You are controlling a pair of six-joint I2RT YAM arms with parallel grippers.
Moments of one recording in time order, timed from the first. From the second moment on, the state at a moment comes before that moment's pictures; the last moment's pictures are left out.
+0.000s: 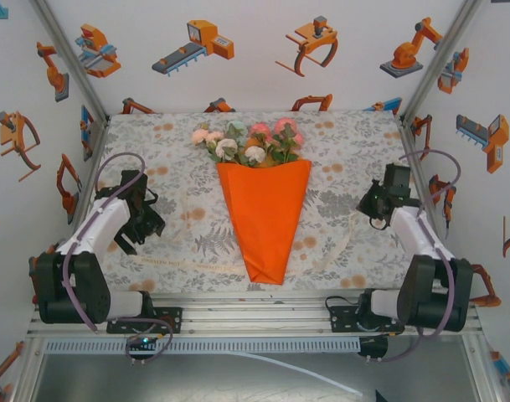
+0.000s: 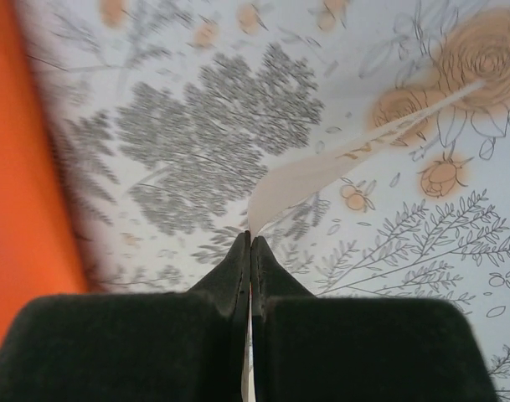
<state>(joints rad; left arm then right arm) -0.07 1.34 0.86 -0.94 -0.27 -0.81 -0.12 1.26 0.76 -0.35 -0.14 0.44</state>
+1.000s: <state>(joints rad) 0.03 1.53 0.83 -0.84 -0.27 -0.95 -0.13 1.02 0.77 -0.36 -0.19 0.56</state>
